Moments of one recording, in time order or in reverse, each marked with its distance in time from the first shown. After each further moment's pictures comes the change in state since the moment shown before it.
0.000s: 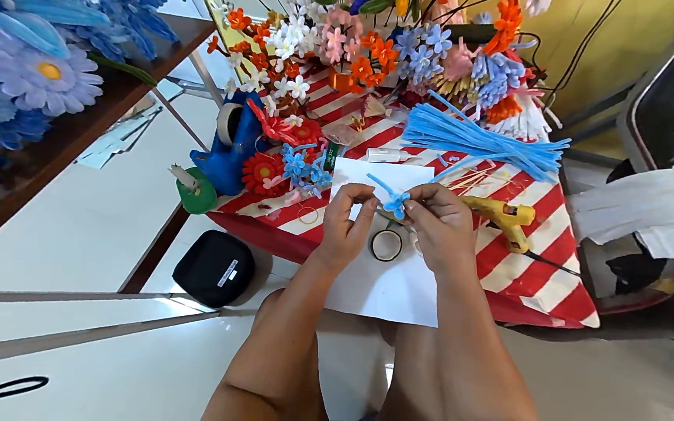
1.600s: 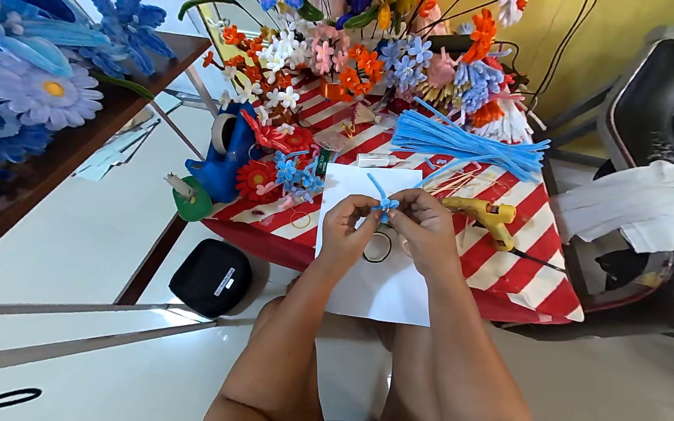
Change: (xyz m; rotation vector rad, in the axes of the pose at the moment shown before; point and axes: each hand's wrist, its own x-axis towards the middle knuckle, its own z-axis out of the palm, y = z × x) left_hand -0.004 0.009 0.017 -0.201 -0.010 -0.154; right_hand -0.006 -0.003 -0.002 -0.044 -0.028 0.024
